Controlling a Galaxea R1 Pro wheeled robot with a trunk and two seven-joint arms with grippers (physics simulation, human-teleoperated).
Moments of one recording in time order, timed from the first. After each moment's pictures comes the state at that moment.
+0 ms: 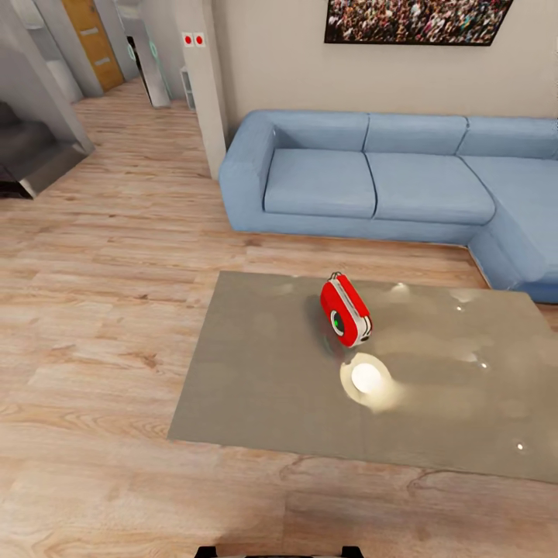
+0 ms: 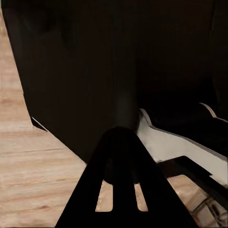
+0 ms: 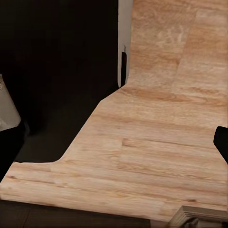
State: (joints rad) left arm -0.38 0.00 -0.37 0.00 0.36 0.11 -0.22; right arm -0.23 -0.18 -0.32 -0.06 0.33 0.02 0.30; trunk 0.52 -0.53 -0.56
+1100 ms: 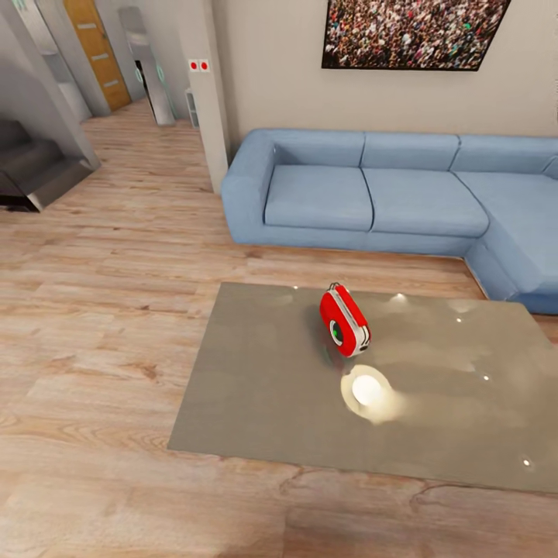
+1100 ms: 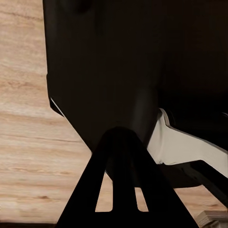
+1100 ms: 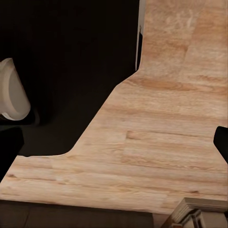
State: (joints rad) left arm -0.30 -0.03 -0.36 0.00 0.48 0.07 -0.05; right arm -0.20 -0.10 -0.32 0.03 0.33 -0.03 0.14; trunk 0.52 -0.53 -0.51
